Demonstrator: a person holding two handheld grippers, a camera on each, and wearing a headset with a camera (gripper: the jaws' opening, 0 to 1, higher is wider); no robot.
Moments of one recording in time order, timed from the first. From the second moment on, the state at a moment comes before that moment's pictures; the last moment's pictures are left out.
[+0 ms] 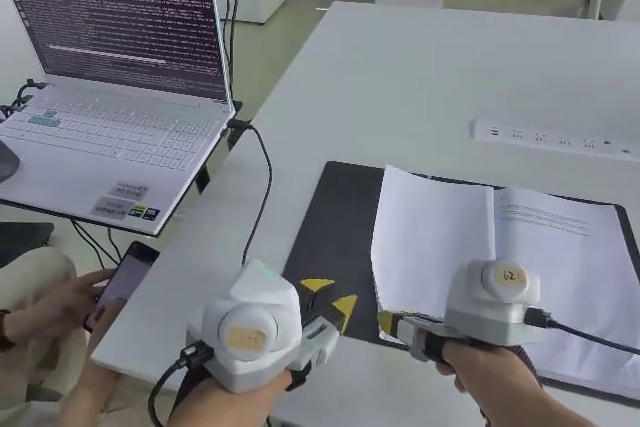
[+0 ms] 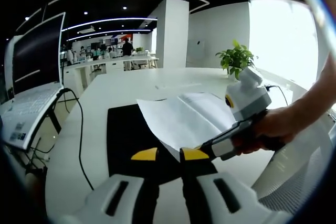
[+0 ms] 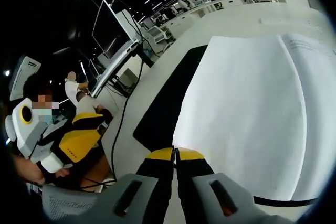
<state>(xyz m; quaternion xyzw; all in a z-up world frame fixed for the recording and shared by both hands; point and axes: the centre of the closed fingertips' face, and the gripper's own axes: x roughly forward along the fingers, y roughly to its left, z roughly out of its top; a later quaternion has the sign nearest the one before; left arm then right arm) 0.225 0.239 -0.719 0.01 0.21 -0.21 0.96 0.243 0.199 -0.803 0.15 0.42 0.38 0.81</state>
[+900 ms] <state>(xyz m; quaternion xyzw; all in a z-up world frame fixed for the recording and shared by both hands) 0.268 0.183 -0.797 0.05 0.29 -0.27 0.92 0.290 0.097 -0.771 0.25 0.37 0.31 0.84</state>
